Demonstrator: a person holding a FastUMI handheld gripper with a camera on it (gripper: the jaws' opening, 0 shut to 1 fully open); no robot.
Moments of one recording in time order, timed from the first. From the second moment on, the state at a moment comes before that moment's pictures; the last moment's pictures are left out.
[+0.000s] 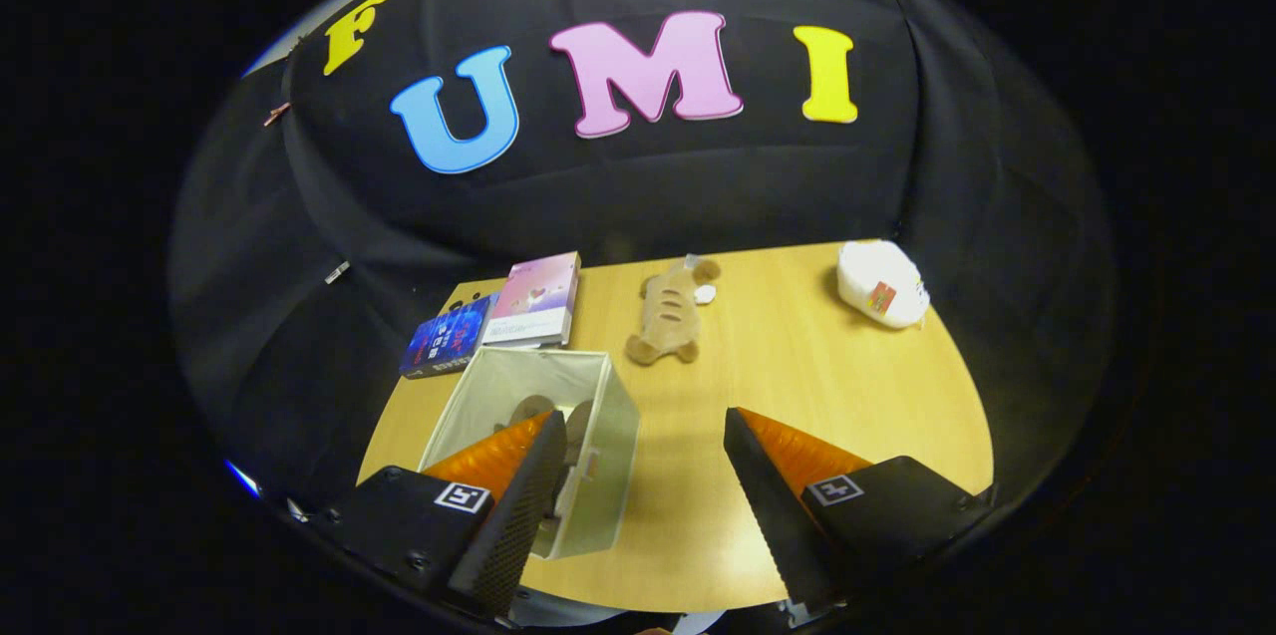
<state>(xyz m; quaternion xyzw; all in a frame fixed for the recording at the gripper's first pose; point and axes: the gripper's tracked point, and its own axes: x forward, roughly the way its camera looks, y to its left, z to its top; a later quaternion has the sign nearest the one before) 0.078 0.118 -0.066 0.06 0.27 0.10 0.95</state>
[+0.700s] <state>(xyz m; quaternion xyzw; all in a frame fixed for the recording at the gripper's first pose) 0.065 -0.014 0.053 0.01 0.03 0.08 1.00</state>
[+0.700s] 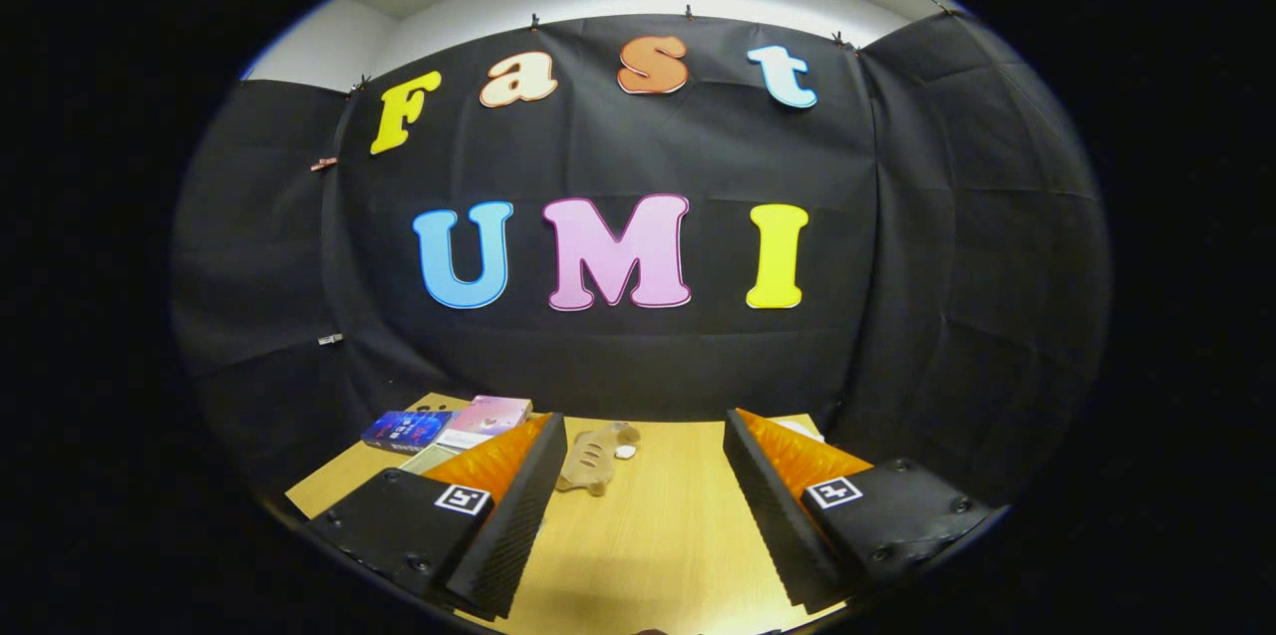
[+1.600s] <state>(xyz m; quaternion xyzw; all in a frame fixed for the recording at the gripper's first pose) 0.061 -0.092 -0.006 -0.01 0.04 0.12 0.99</state>
